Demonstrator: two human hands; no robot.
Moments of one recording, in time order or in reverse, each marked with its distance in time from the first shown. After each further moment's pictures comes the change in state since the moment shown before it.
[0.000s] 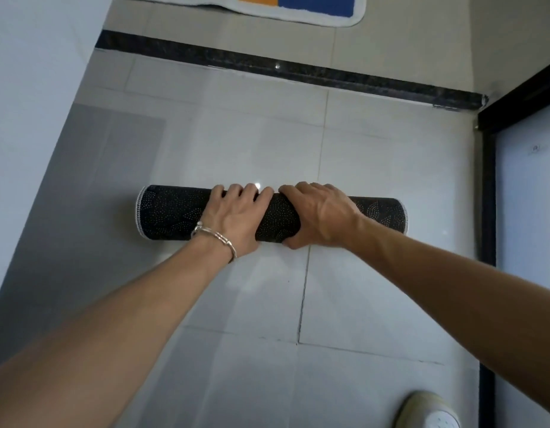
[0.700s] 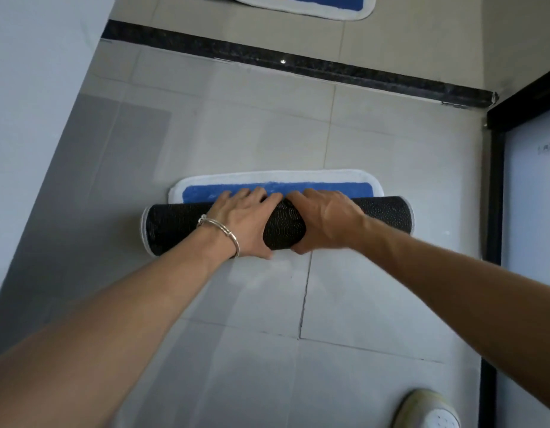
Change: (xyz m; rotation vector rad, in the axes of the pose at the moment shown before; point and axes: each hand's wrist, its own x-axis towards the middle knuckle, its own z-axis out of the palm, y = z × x) left_hand -0.002 0.003 -0.009 -0.158 -0.234 0.018; right_hand -0.001 -0.002 0.004 -0.016 -0.120 0.024
